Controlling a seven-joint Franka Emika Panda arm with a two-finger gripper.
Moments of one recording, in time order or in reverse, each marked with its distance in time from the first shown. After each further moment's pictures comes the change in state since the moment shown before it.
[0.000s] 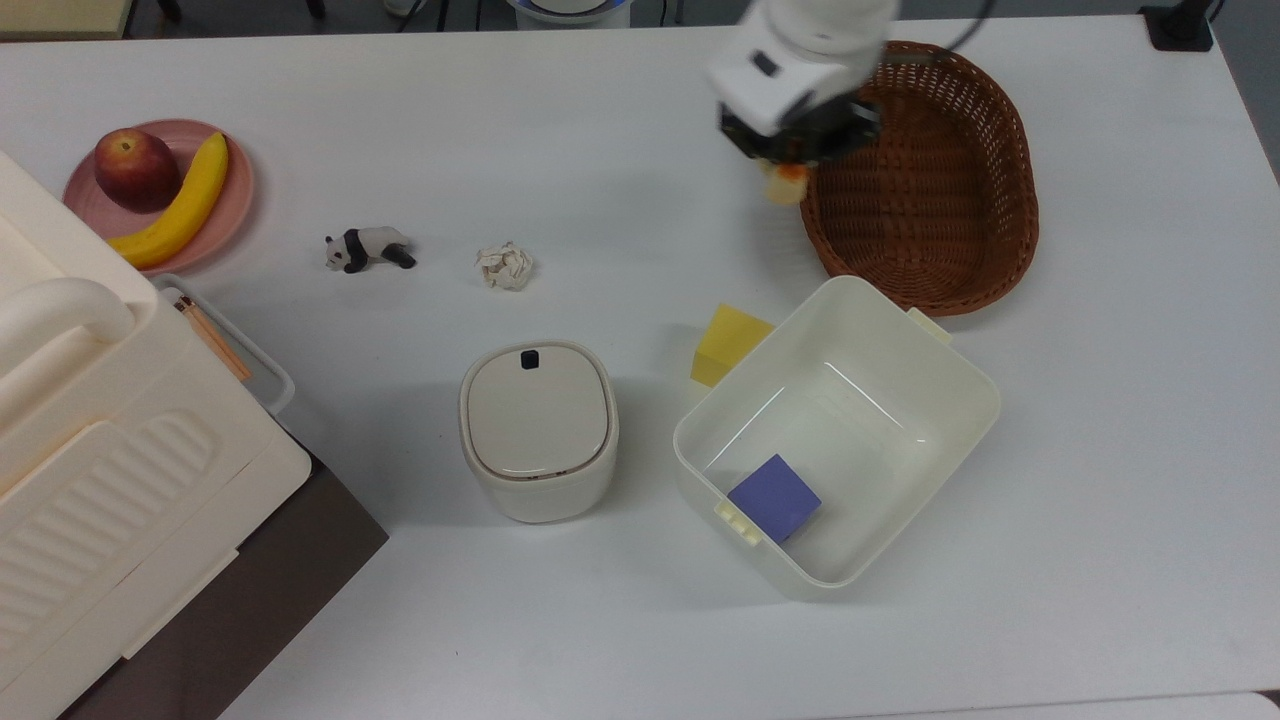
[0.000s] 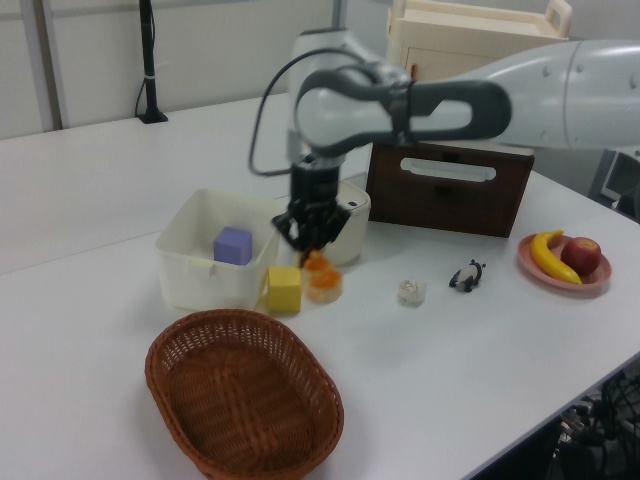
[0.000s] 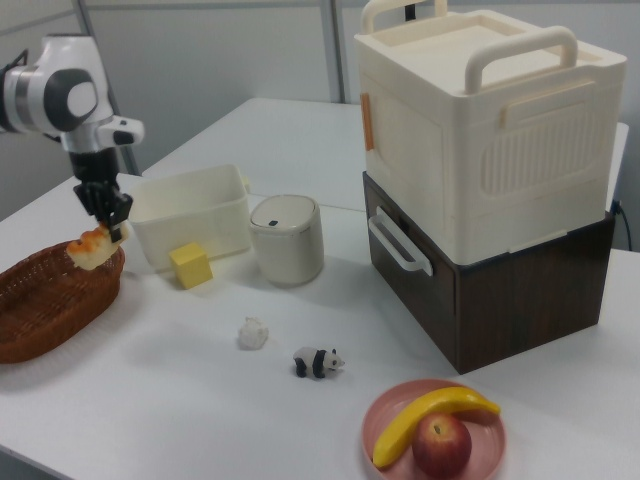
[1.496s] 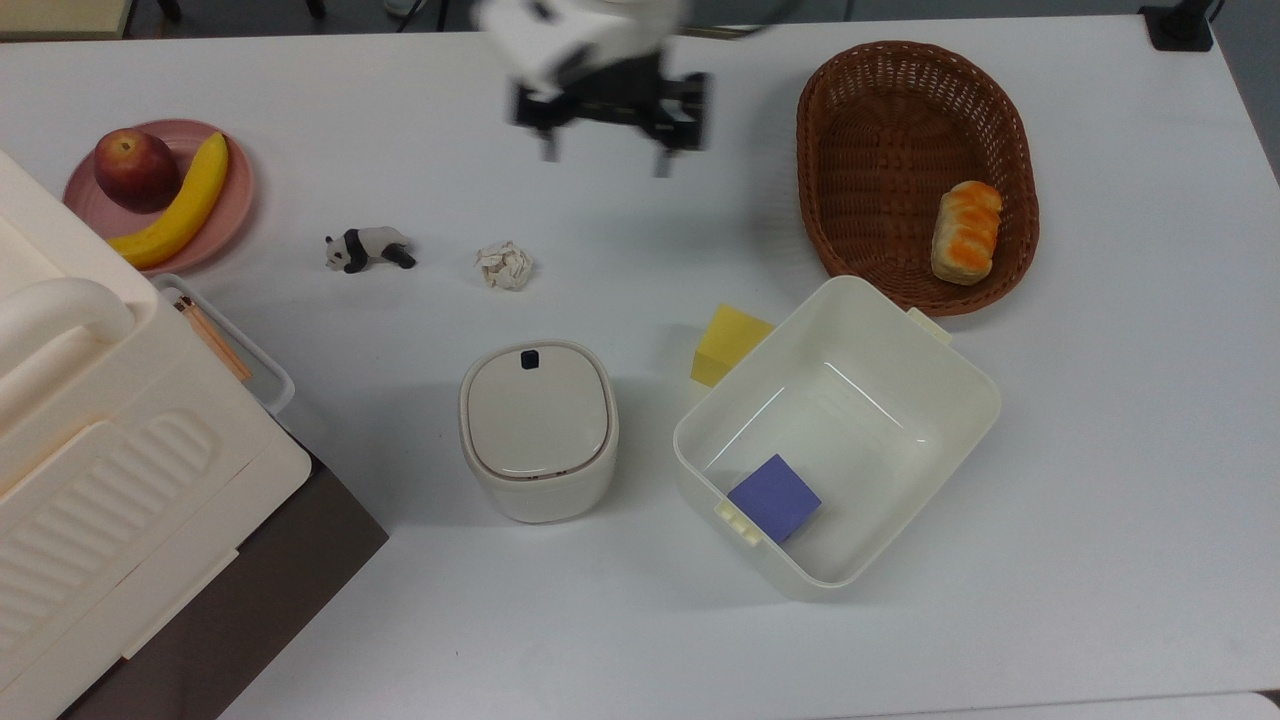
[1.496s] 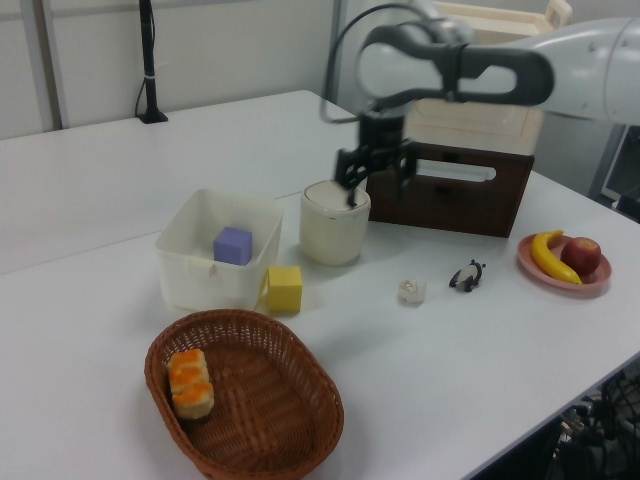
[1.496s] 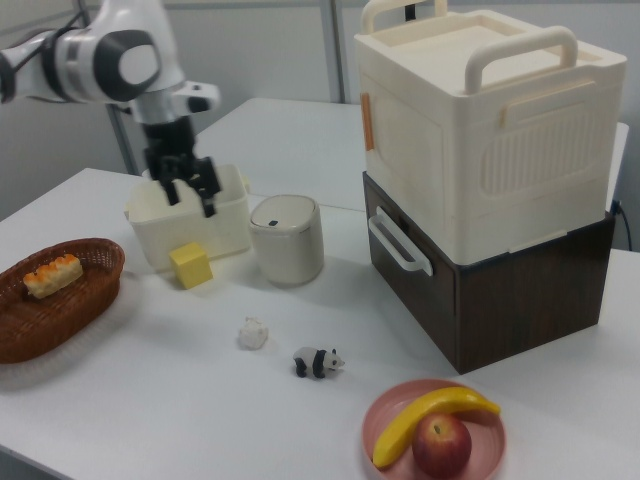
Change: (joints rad) arm -0.232 -0.091 -0.045 0.028 -0.092 -0.047 -0.175
